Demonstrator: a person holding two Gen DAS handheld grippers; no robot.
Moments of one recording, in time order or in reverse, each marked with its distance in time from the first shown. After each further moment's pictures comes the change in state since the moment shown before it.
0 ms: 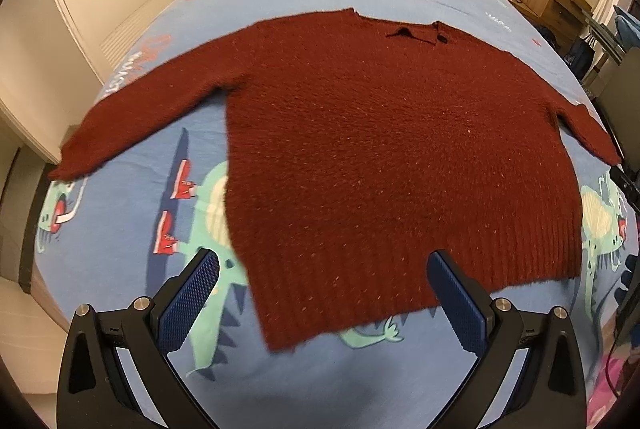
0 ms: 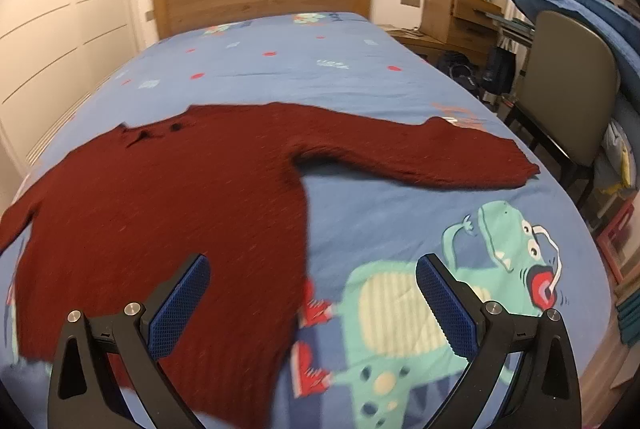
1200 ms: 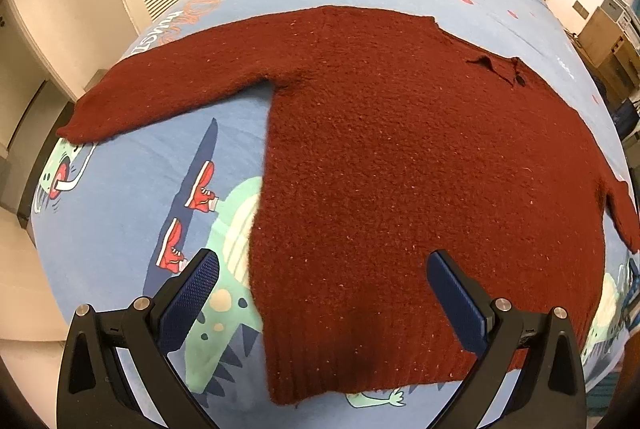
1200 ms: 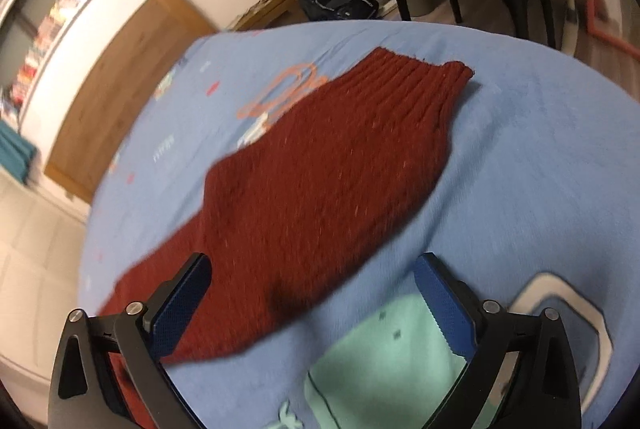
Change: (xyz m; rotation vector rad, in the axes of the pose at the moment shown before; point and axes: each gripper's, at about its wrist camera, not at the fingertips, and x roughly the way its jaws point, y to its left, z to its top) left arm 0.034 0.036 0.040 -0.225 0.042 0.079; right arm 0.154 -0.289 0.038 0.775 0.034 0.088
